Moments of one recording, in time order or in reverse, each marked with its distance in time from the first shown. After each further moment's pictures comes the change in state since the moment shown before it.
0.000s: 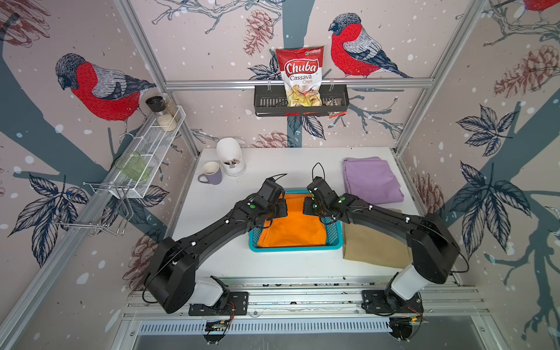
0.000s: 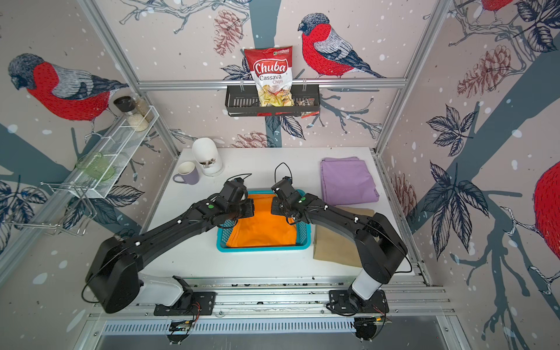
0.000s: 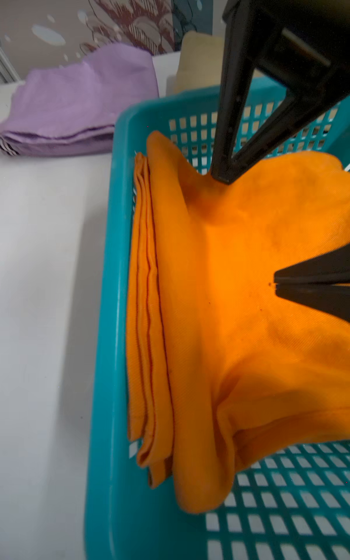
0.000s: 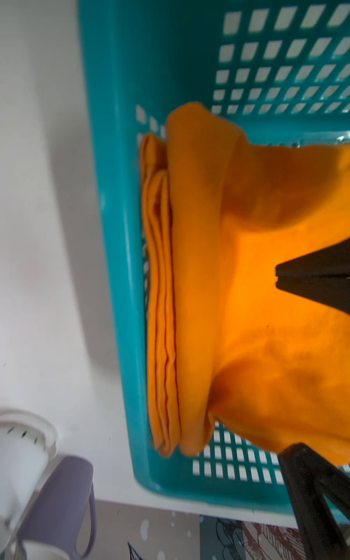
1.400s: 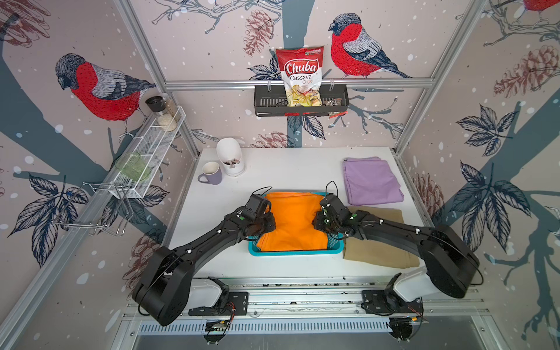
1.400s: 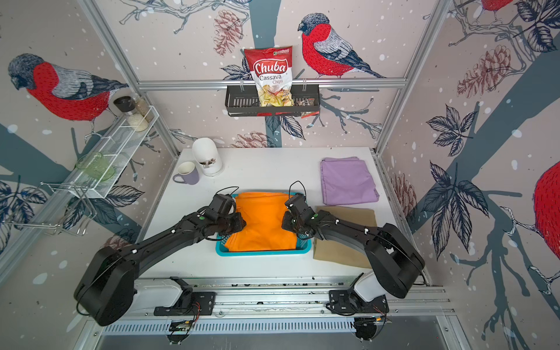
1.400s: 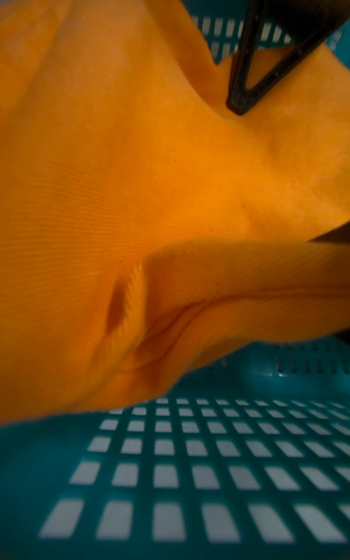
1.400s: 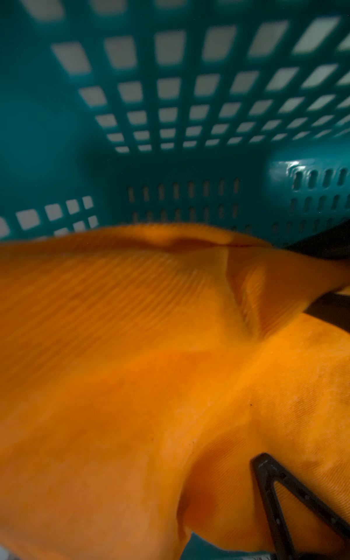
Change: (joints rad) left arm 0.082 -0.096 -0.235 0.012 0.098 -0.072; right arm -0.002 -0.111 -0.248 0.094 -0.084 0.128
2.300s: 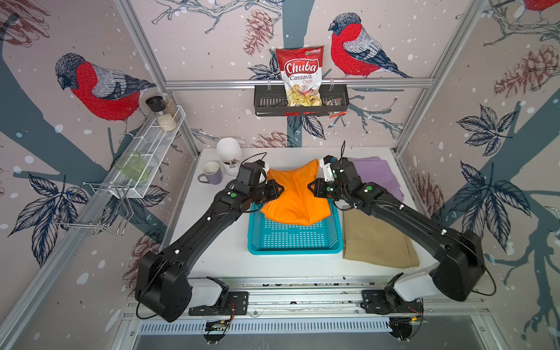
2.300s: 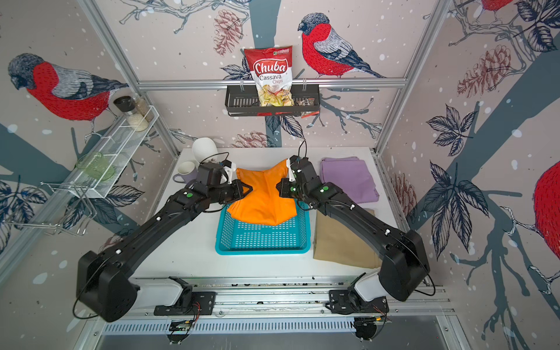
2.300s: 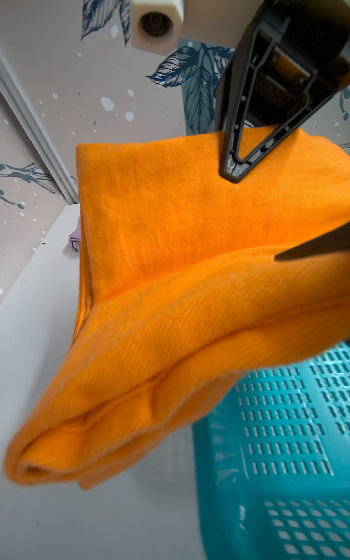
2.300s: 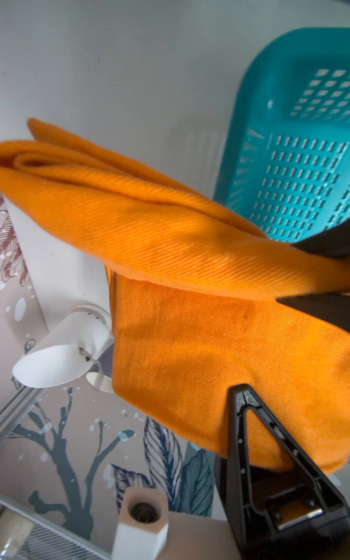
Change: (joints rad) left arm 0.087 -0.072 0.313 0.002 0.219 0.048; right arm -0.062 -0.117 0.328 -0.120 -0.086 -0.298
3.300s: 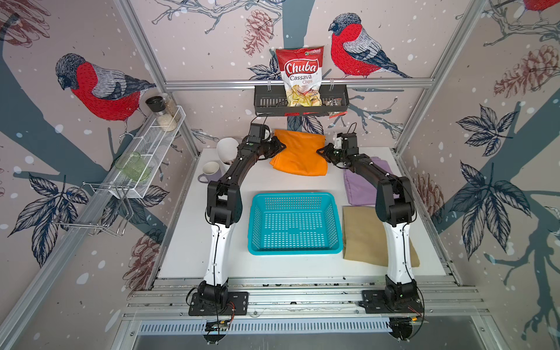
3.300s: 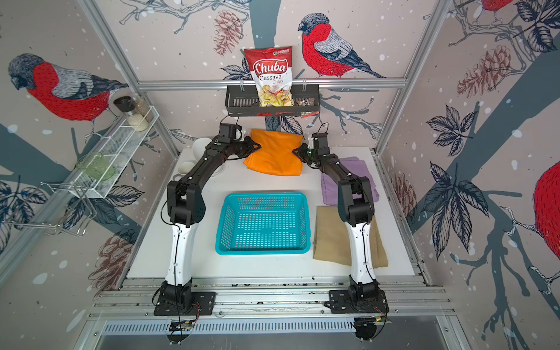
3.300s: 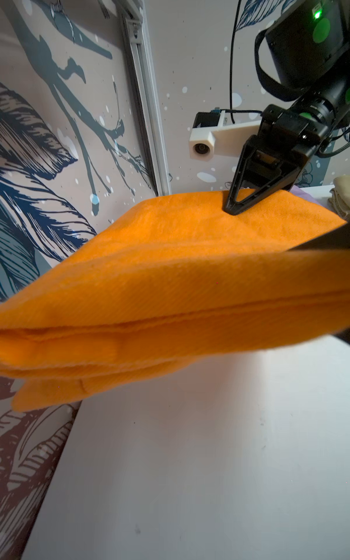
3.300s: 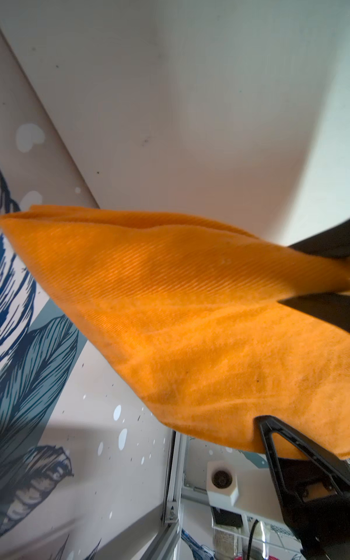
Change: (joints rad) left arm 0.238 1.112 1.212 -0.063 0.219 -0.053; right arm -0.467 0.878 0.724 0.290 -0.390 0.200
